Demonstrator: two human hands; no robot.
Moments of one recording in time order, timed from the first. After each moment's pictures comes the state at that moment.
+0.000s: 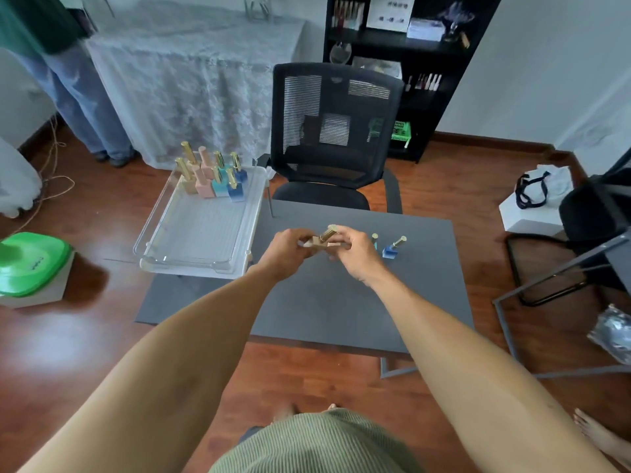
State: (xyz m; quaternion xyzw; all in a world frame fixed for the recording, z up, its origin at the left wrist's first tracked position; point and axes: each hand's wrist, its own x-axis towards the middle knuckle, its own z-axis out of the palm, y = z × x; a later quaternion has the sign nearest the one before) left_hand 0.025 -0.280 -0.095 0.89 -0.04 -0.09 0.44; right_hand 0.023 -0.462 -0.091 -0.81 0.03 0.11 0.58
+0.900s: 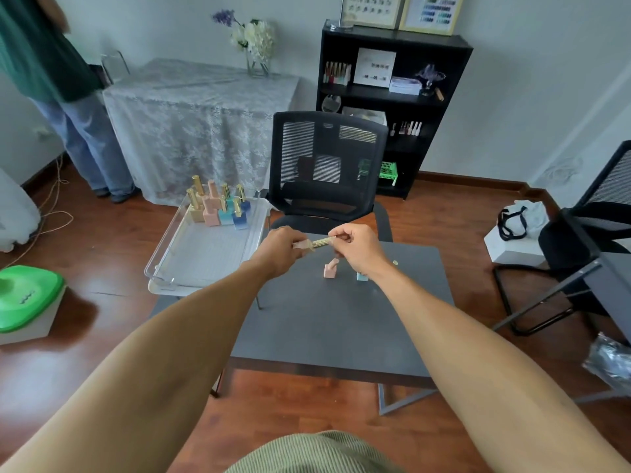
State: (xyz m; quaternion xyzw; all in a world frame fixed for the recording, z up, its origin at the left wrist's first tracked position) left_hand 0.035 -0.266 -0.031 0.93 -0.11 -0.04 0.34; right_hand 0.037 -0.468 -0.027 -0.88 -0.03 0.01 0.48
